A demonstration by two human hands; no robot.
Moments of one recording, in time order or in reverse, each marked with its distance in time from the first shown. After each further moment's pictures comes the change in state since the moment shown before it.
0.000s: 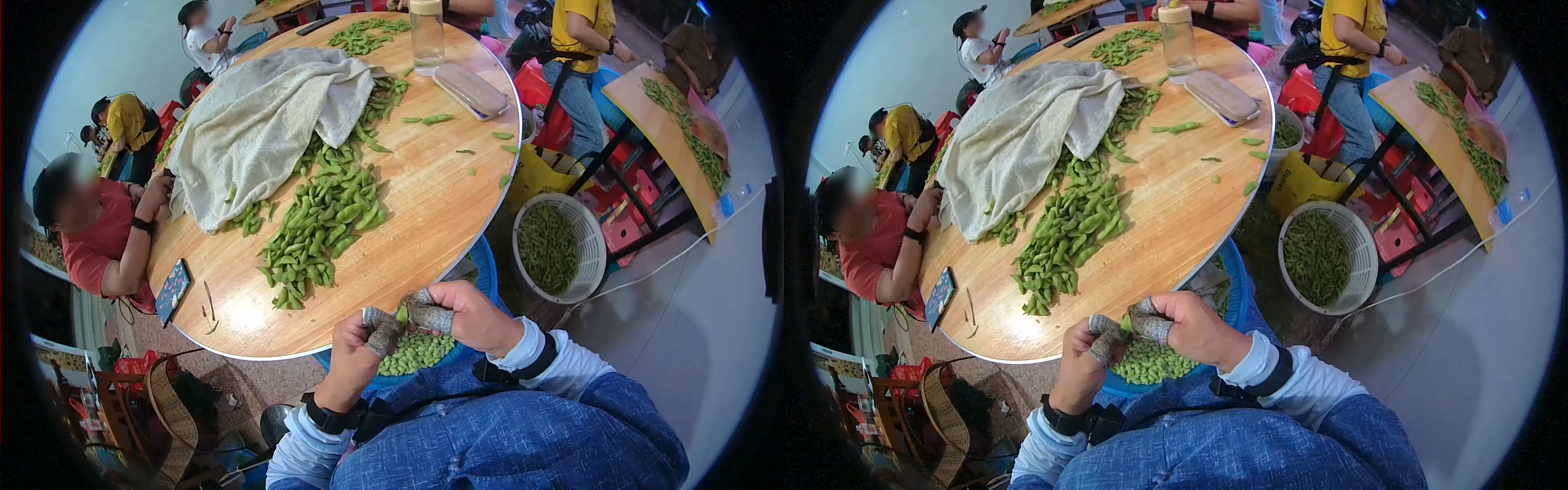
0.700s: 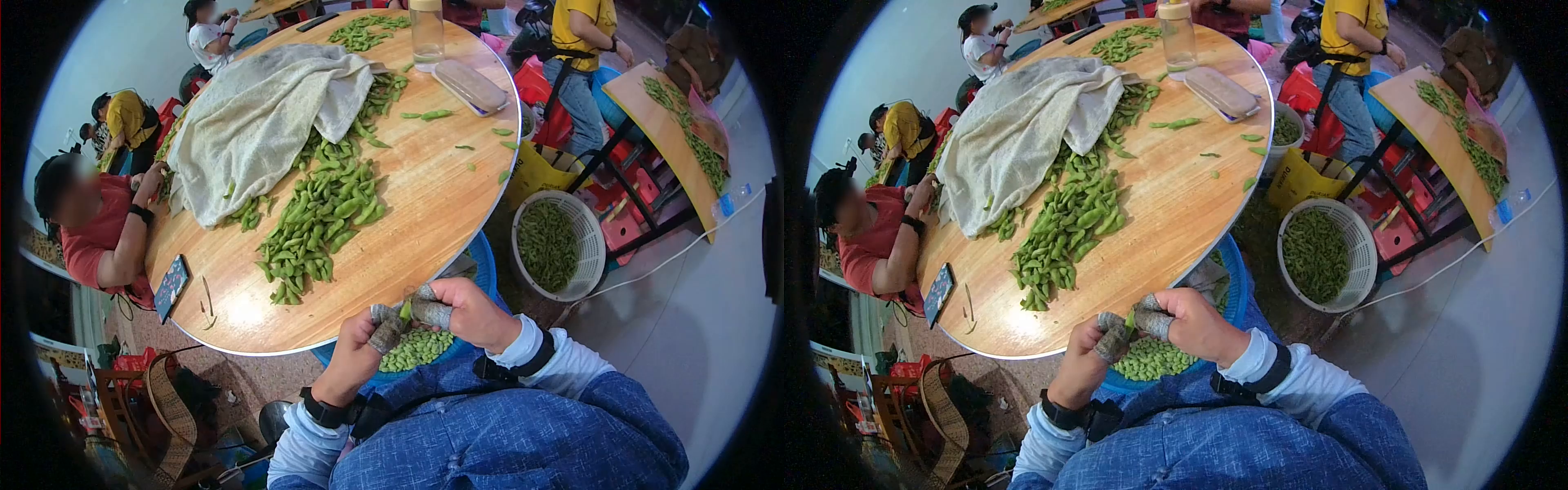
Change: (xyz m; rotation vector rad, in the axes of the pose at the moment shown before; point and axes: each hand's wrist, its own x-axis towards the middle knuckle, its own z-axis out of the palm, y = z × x) left_hand 0.002 -0.010 -0.002 0.007 -0.137 0.033; right_hand -0.002 0.010 -0.002 -0.011 0.049 0.062
